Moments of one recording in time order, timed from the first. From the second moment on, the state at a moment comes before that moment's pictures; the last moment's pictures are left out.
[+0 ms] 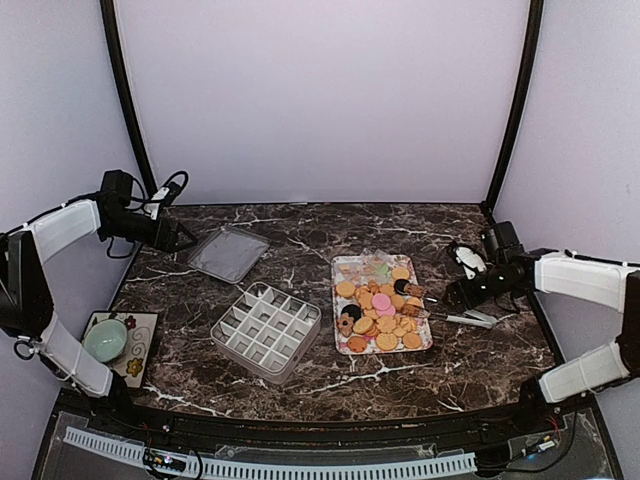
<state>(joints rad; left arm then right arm) 0.08 1.50 1.17 -0.63 0.66 0.36 0.27 1.26 0.69 -0.39 -0.09 -0.18</state>
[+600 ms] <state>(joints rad) 0.07 1.53 1.20 -0.63 0.72 0.38 0.33 1.46 0.76 -0.45 -0.02 -0.30</state>
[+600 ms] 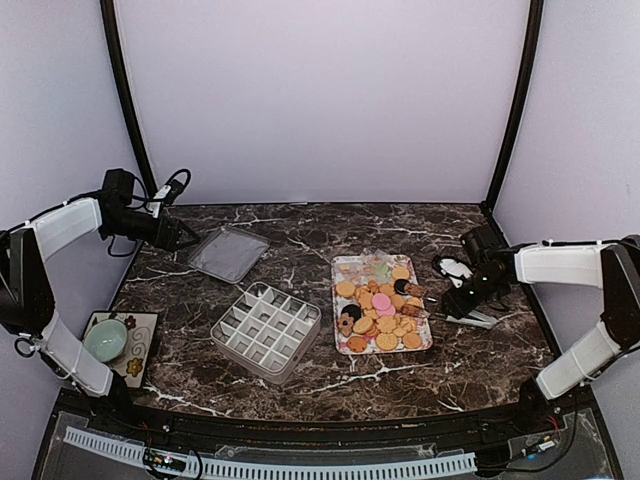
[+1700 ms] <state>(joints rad) -0.13 1.53 1.23 -0.73 0.69 0.49 0.43 1.43 0.81 -0.46 0.08 -0.36</state>
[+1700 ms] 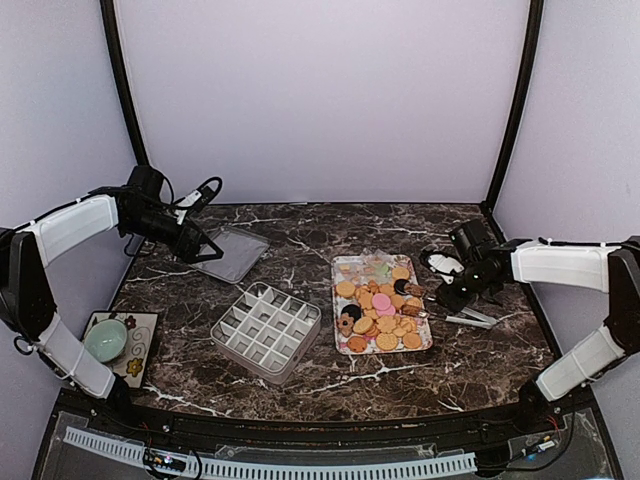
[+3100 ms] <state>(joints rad) -0.38 1.54 1.47 -0.92 0.79 0.64 0.71 1.49 1.16 -0.53 0.07 -0.28</state>
